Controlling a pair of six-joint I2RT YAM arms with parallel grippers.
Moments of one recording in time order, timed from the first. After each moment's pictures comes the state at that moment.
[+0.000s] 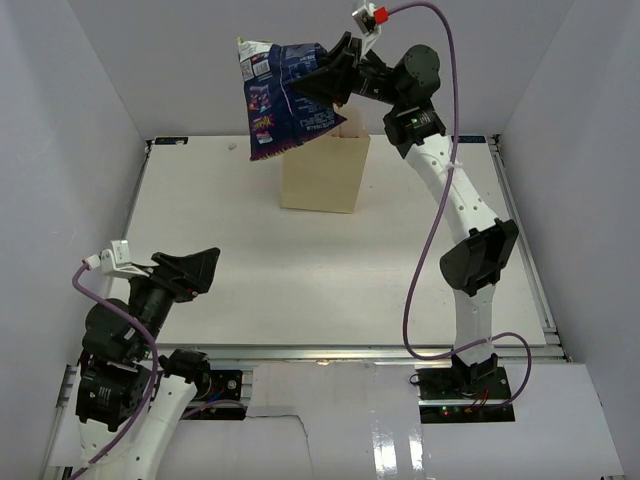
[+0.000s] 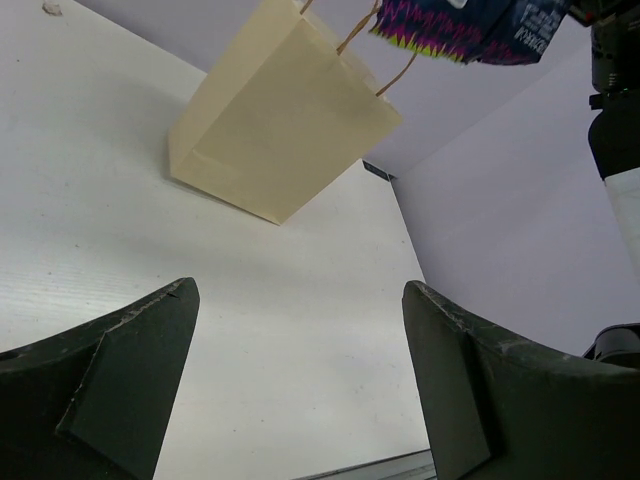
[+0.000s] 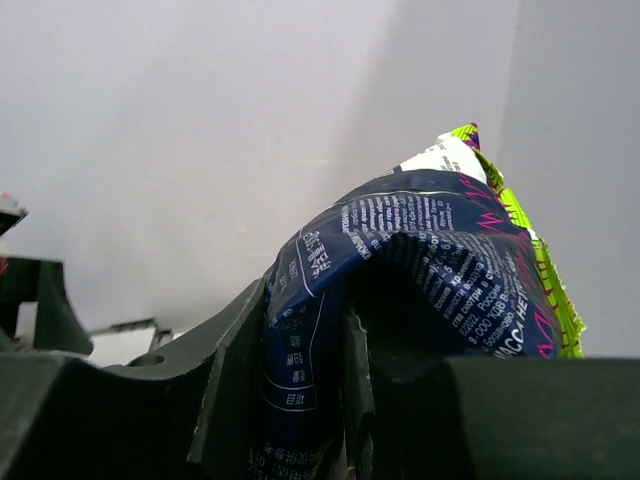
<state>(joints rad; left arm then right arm) -0.25 0.24 0.88 -0.61 0.02 -0.72 0.49 2.05 2.30 0.31 -0.96 0.55</state>
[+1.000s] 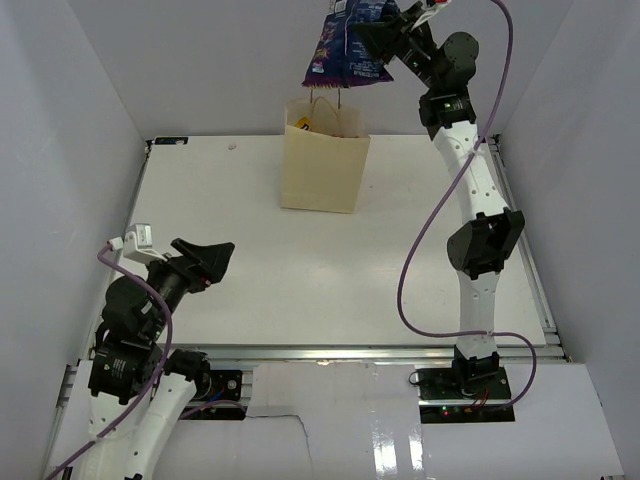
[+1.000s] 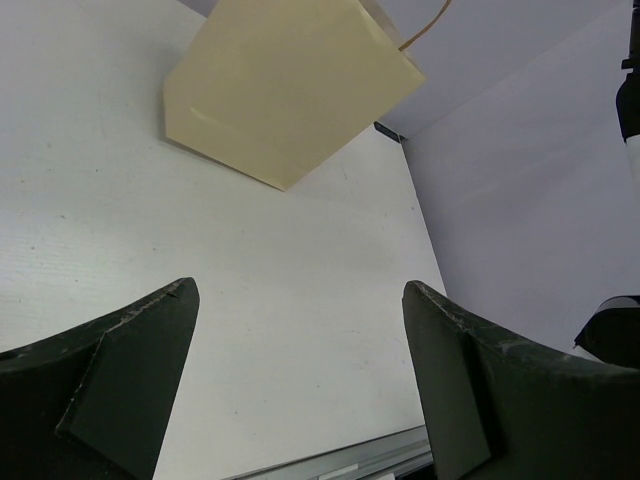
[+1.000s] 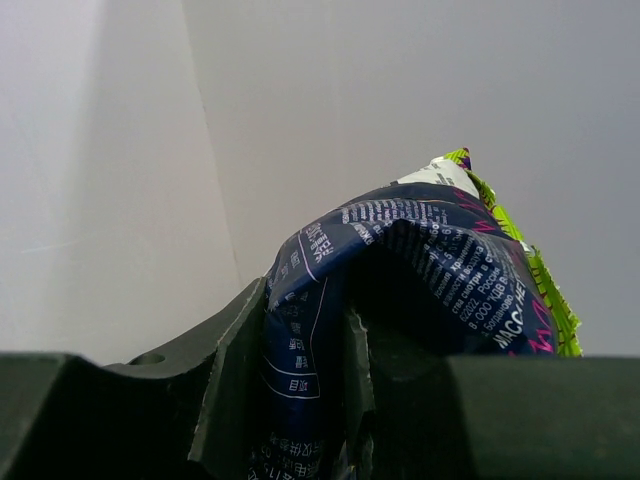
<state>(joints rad) -0.25 0.33 0.81 -0.56 0.08 -0.73 0.28 2.17 2.46 0.29 -0.58 0.41</state>
